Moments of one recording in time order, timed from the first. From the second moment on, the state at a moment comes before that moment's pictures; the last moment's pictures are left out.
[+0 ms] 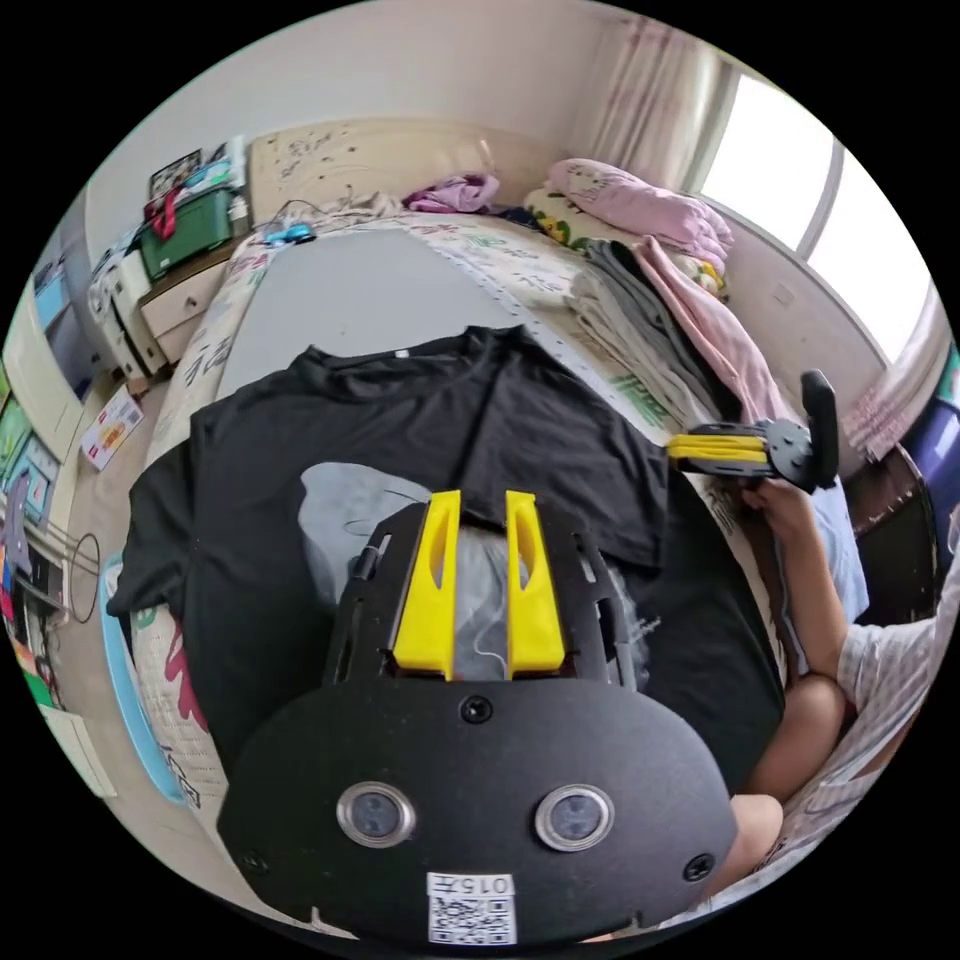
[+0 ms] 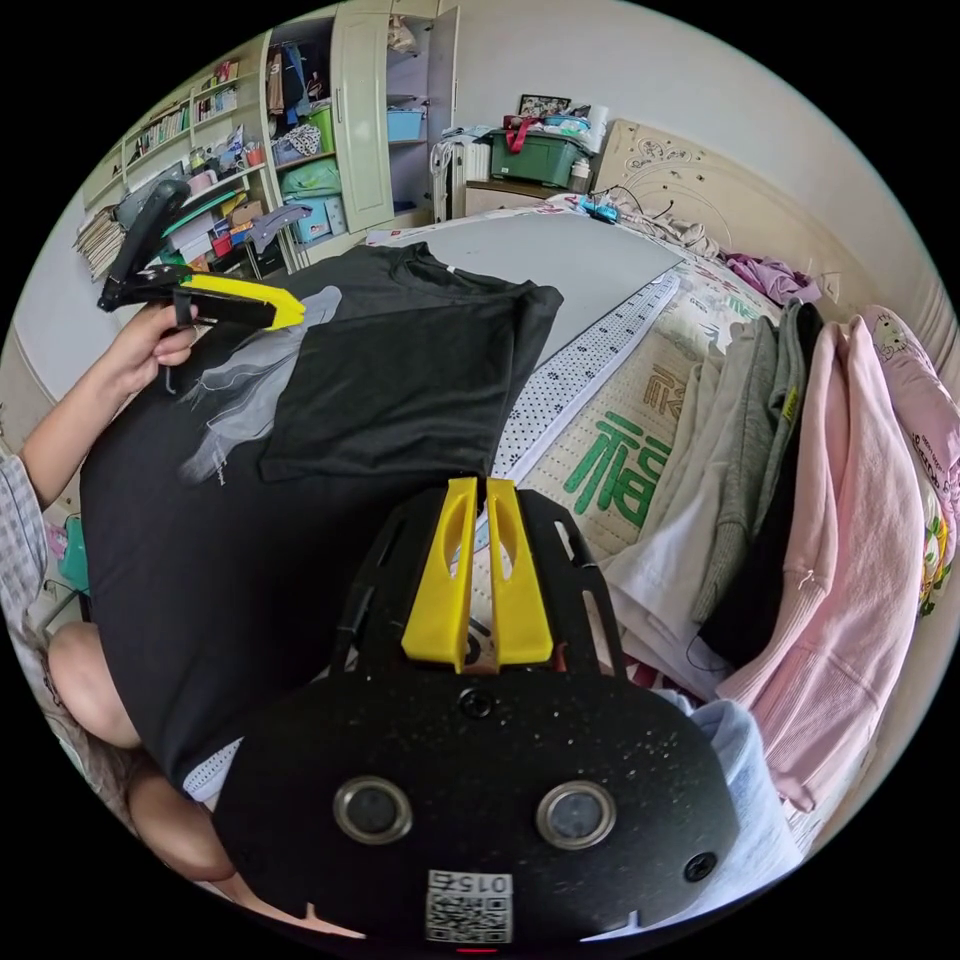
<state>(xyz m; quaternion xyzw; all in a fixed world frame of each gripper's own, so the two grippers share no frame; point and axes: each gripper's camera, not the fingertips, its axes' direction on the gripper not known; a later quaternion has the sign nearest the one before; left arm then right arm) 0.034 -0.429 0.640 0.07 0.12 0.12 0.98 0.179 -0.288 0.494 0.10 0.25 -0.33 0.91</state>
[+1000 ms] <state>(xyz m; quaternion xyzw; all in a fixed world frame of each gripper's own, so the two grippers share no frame) 0.124 -0.397 0.586 0.07 0.19 0.33 0.92 0.217 -0.287 0.493 0.10 0.23 -0.33 0.91</state>
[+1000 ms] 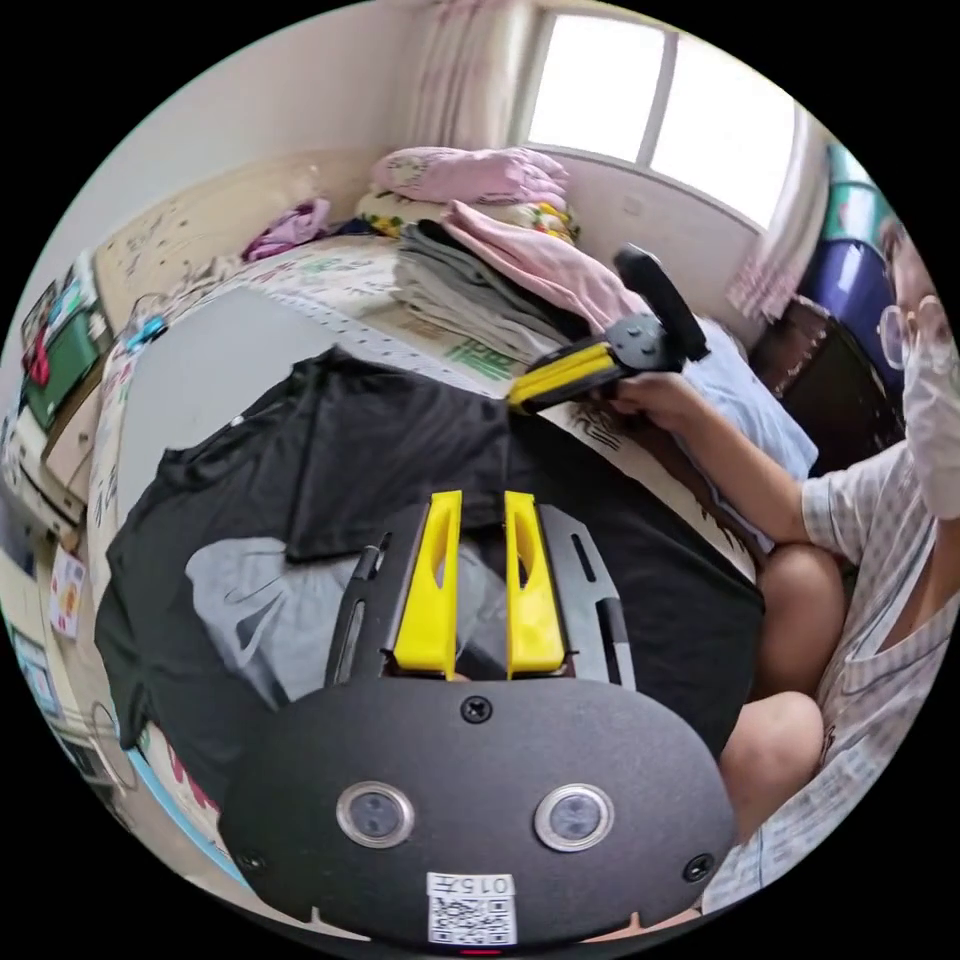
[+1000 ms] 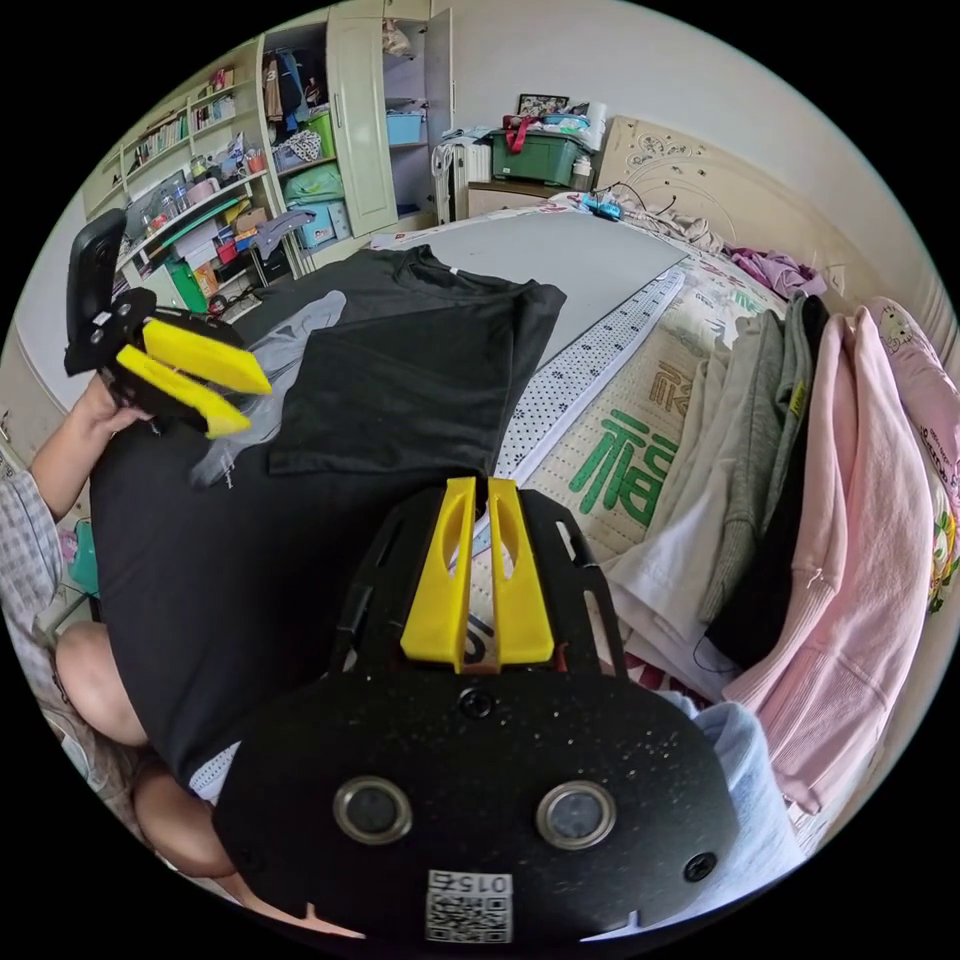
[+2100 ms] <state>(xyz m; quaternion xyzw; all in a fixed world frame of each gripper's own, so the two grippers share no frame) -0.331 -0.338 0.494 0.30 0.09 -0.14 0.94 0.355 -0.314 0.514 0.16 0.06 -0.21 0.96</state>
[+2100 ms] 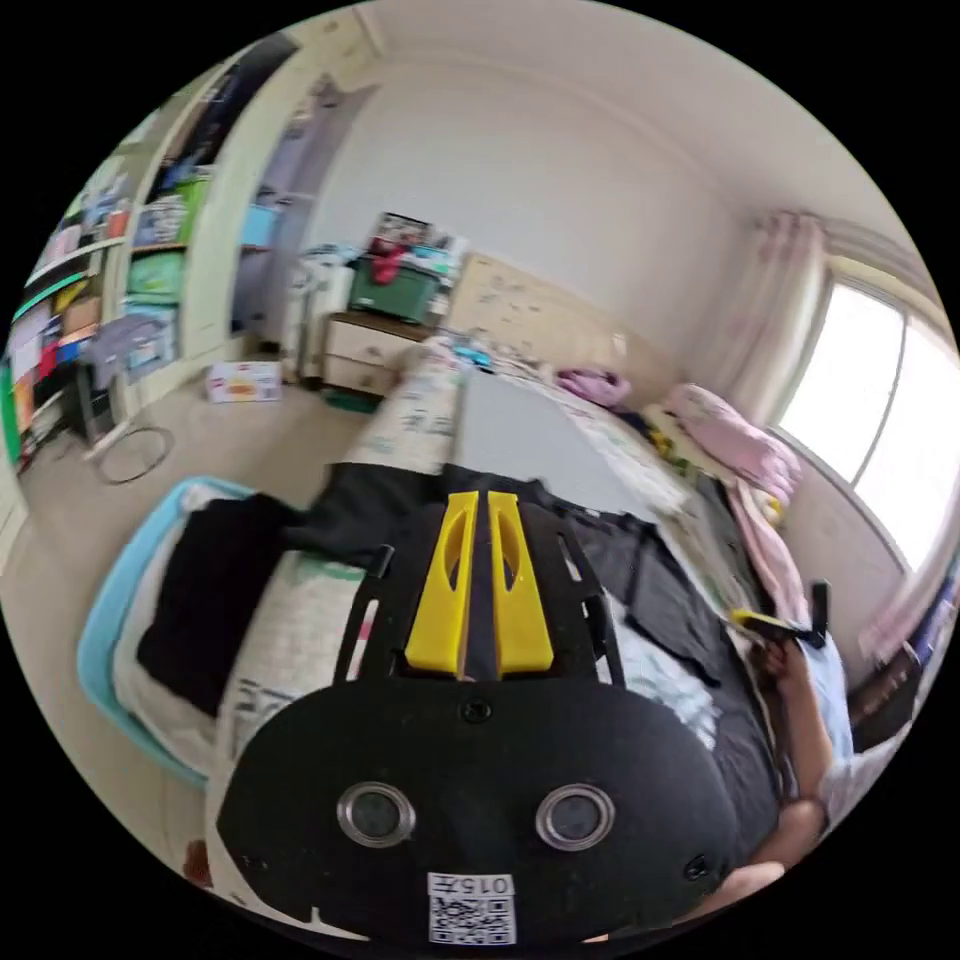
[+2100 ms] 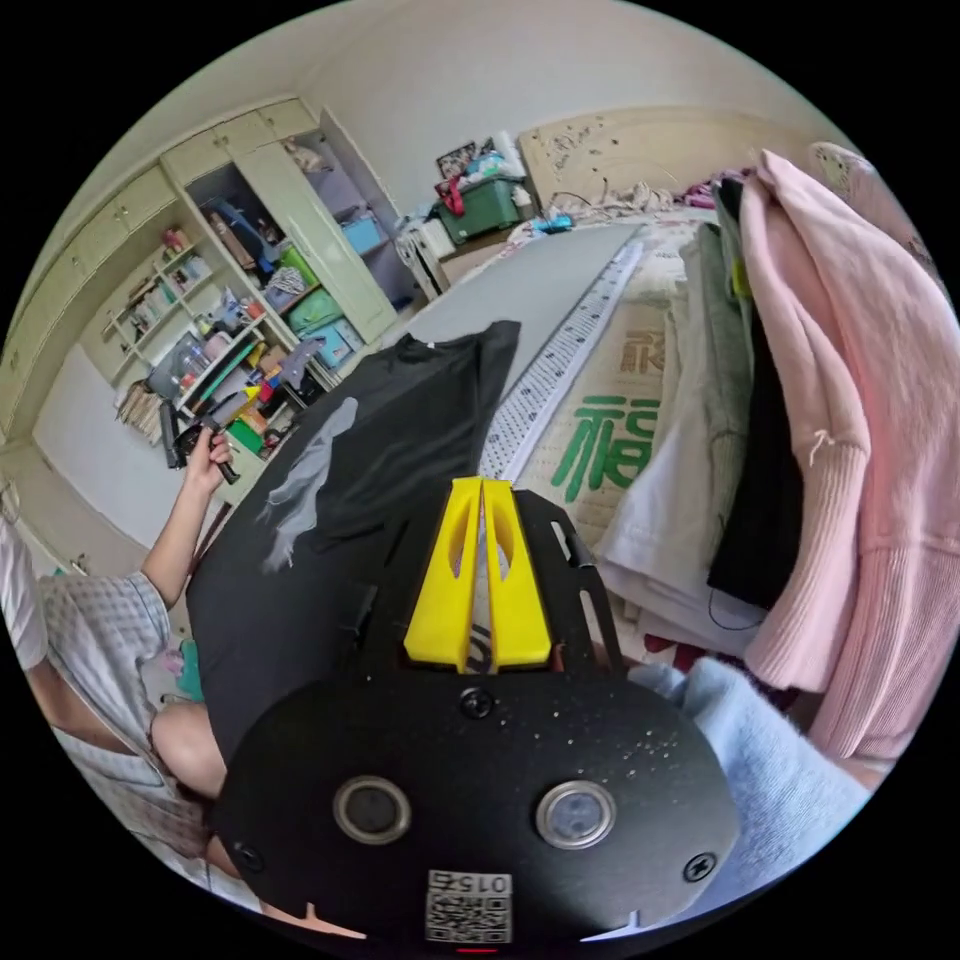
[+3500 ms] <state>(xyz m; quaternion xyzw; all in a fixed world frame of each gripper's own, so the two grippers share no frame) -0.594 -0.298 0.593 0.18 0.40 -0.23 0.87 -0.113 -0.477 1.205 -0.03 0.37 -0.44 0.82</state>
